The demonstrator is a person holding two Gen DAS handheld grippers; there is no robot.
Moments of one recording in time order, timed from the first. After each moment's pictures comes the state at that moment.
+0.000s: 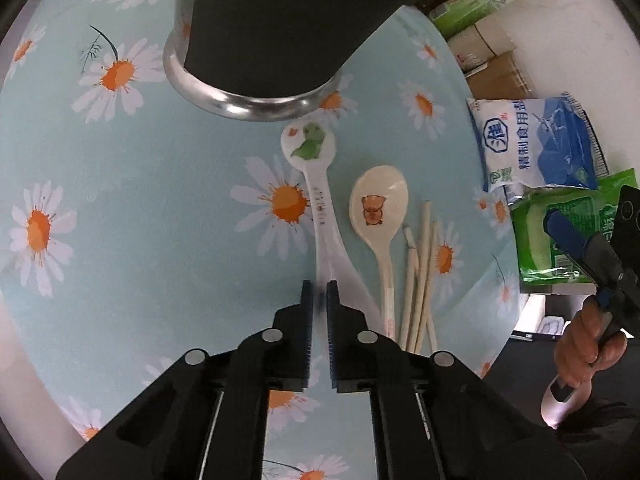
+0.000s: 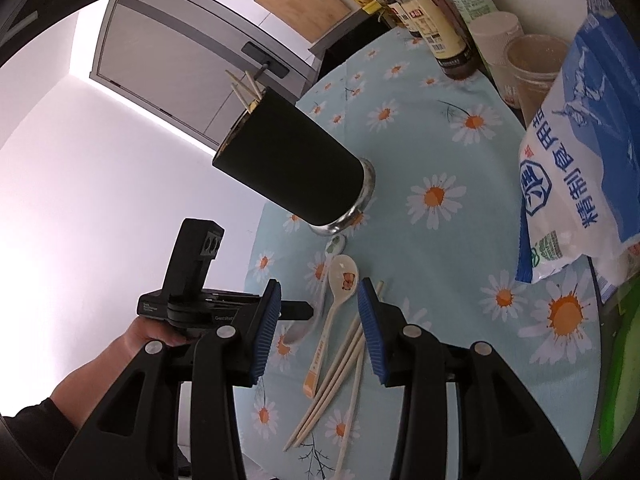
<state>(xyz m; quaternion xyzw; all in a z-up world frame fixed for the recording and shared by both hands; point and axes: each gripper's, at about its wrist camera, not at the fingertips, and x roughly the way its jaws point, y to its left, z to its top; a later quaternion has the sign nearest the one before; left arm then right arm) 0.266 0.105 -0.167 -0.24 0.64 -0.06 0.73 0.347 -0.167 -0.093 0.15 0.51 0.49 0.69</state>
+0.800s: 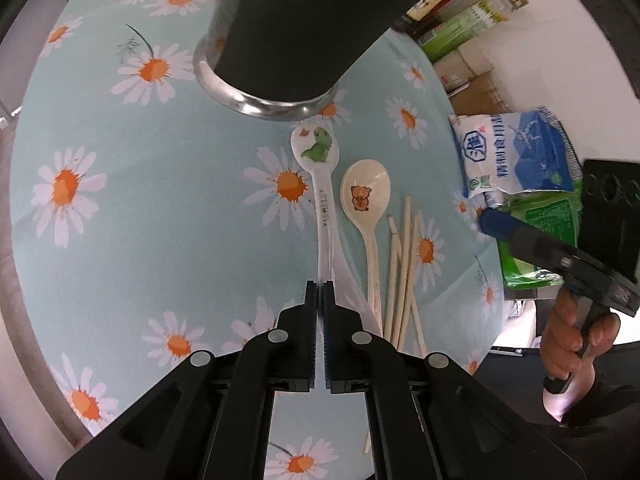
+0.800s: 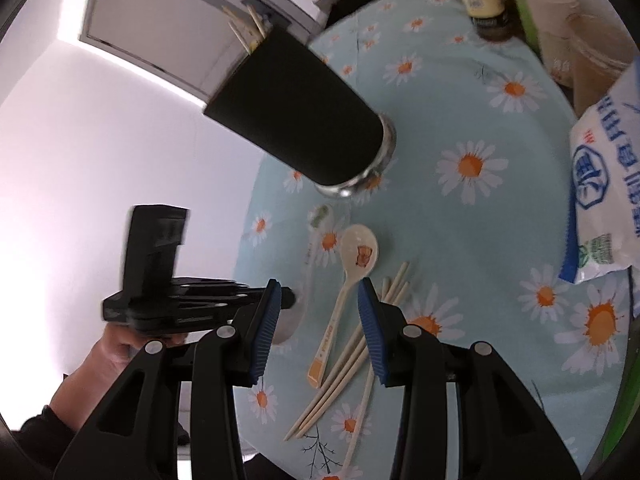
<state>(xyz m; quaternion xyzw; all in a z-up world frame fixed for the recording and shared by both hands) 0.229 0.107 -0.147 -0.27 0.59 -0.05 0.76 0.347 -0.104 -0.110 0.08 0.58 0.49 0.65</state>
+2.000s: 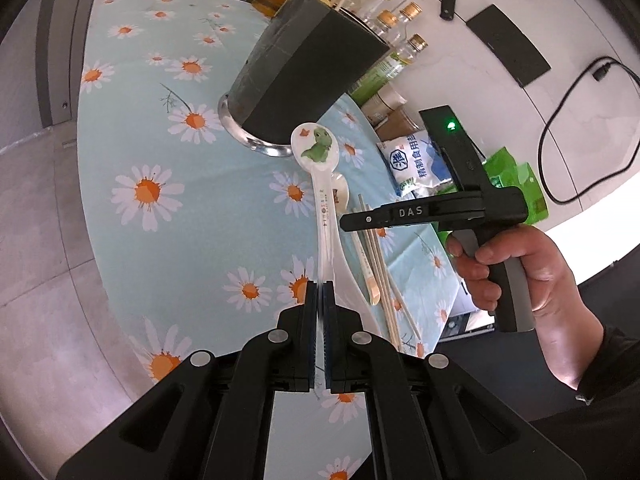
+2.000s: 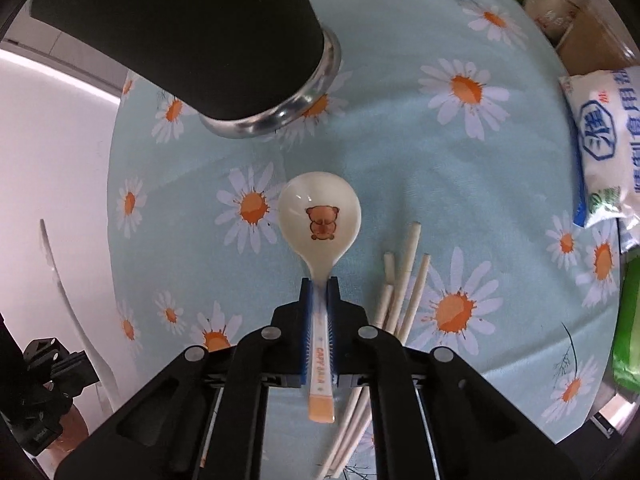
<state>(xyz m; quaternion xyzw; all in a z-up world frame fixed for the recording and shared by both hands) 0.141 0.172 -0.103 -0.26 0.48 -0.17 0.82 0.309 0.021 -0.163 -0.07 0.67 0.25 0.69</state>
